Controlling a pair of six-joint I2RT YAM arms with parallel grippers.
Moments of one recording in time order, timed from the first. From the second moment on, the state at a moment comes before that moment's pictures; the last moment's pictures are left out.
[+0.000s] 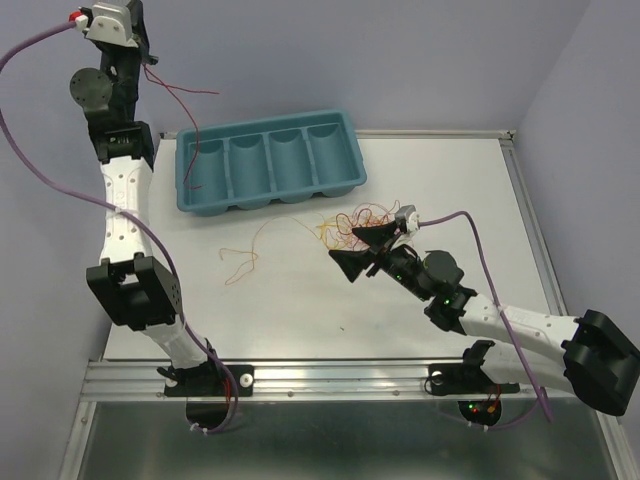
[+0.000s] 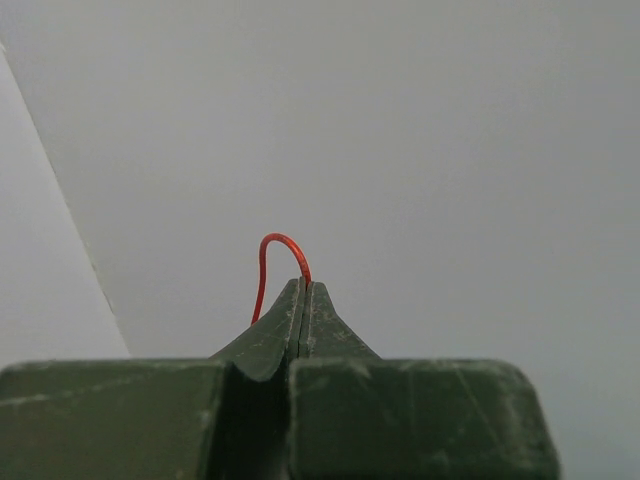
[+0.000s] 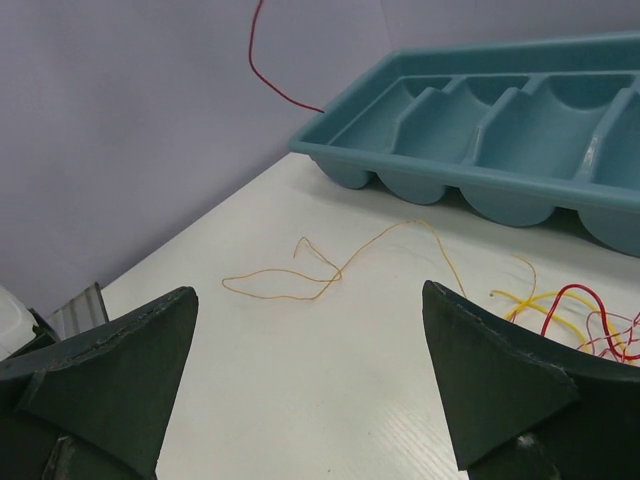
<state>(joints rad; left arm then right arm) 0.19 1.65 1.82 0.56 0.33 0.00 0.87 1.09 0.45 0.83 0.02 0.36</state>
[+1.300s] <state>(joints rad) 0.24 1.63 1.29 0.30 0.49 0.31 0.87 1.11 0.45 0.83 0.01 0.39</state>
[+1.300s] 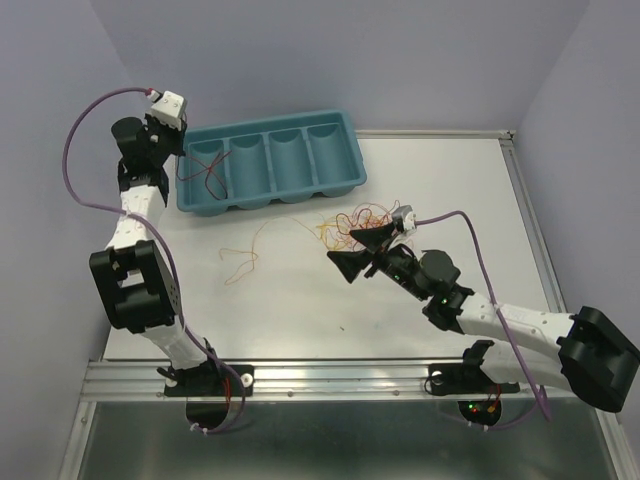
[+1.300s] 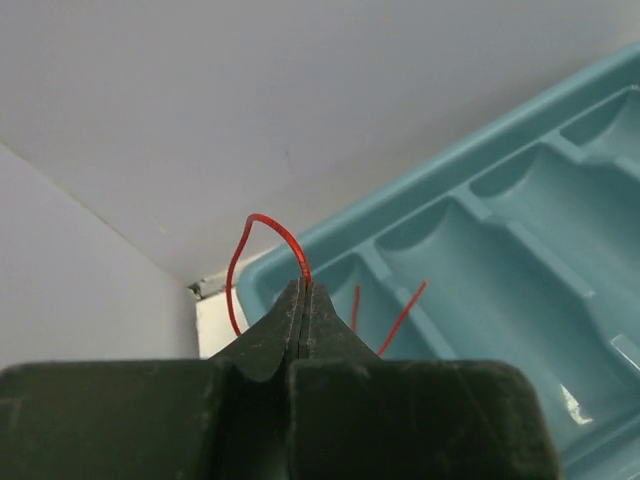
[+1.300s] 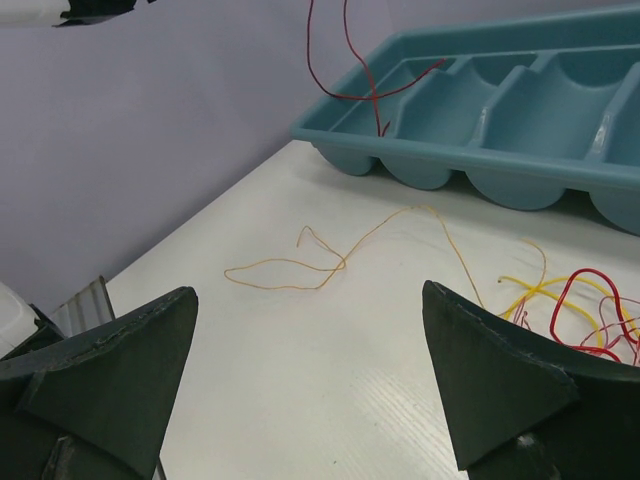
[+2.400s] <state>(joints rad) 0.10 2.21 1.94 -0.37 0.16 0.13 0.87 1.13 0.45 0.83 0.01 0.39</state>
